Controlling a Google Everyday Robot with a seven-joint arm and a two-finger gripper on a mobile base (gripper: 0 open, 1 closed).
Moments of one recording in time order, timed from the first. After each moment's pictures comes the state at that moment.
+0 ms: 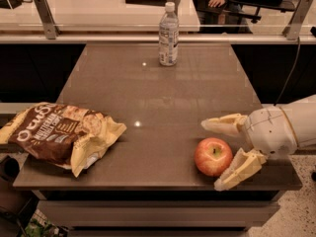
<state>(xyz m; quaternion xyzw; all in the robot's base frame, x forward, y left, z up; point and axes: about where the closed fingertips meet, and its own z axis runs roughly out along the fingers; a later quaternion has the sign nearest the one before) 0.398 -0.119 0.845 -0.62 0.62 0.32 0.35</state>
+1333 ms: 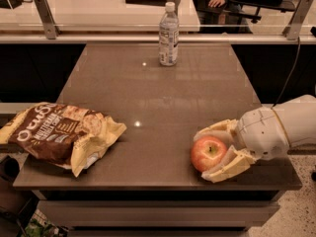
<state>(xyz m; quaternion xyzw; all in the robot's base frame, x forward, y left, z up) 0.397 -0.106 0.840 -0.63 0.61 0.33 0.35</state>
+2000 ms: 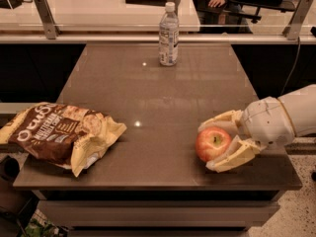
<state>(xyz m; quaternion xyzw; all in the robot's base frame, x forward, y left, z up) 0.410 -0.116 0.853 -0.63 0.61 0.32 0.35</state>
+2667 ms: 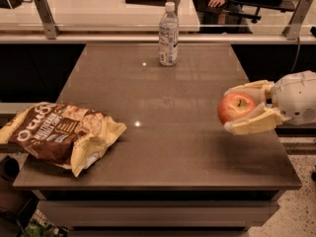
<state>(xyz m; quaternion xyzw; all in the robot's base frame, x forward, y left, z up) 0.462 -0.164 0.905 -0.55 0.65 0.29 0.43</state>
